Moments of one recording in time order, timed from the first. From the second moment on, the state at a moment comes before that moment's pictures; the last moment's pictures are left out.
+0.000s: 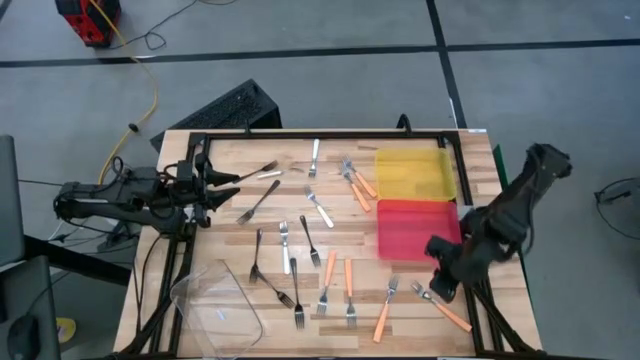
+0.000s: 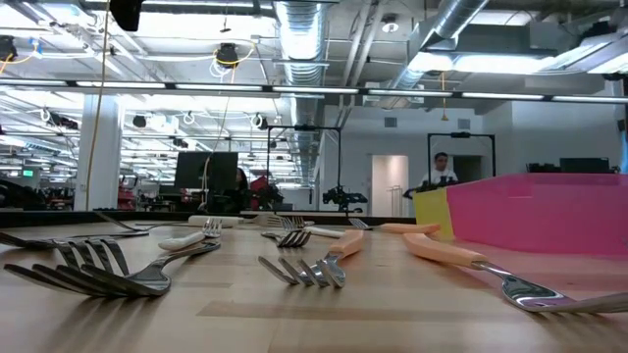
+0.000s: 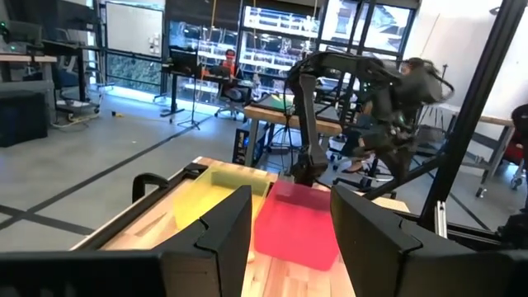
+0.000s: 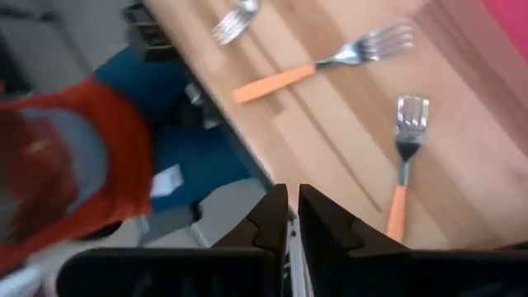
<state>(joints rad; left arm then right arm) -0.08 0.42 0.61 -0.17 -0.28 -0.17 0.82 1.10 1.05 -0.94 0.02 1.60</state>
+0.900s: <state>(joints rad) -0.08 0.42 0.61 -0.17 -0.35 -0.17 0.93 1.57 1.00 -0.94 -0.11 1.69</state>
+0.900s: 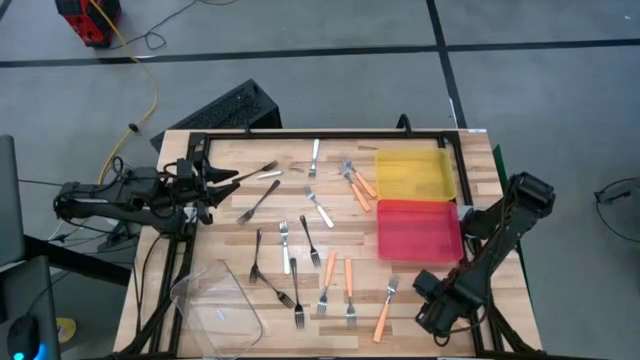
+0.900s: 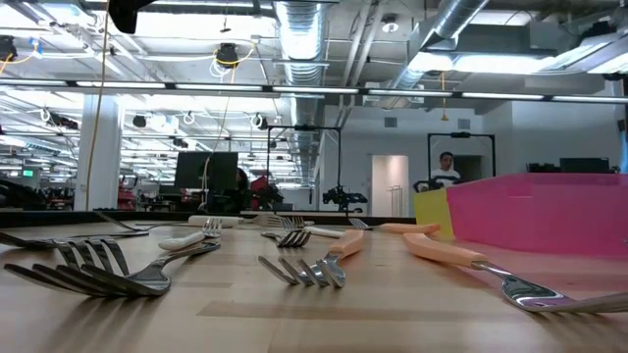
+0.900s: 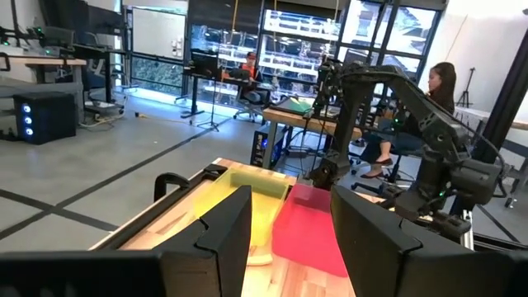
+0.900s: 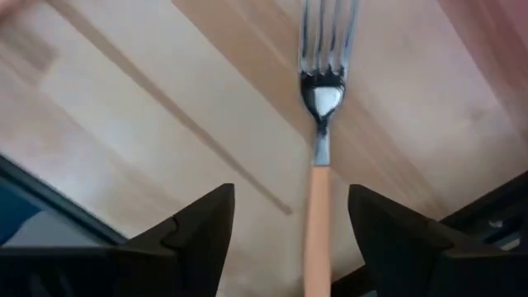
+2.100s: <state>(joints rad) -0.08 0.42 0.61 -0.20 -0.36 -0.17 1.04 1.57 0.77 -0.70 -0.10 1.73</state>
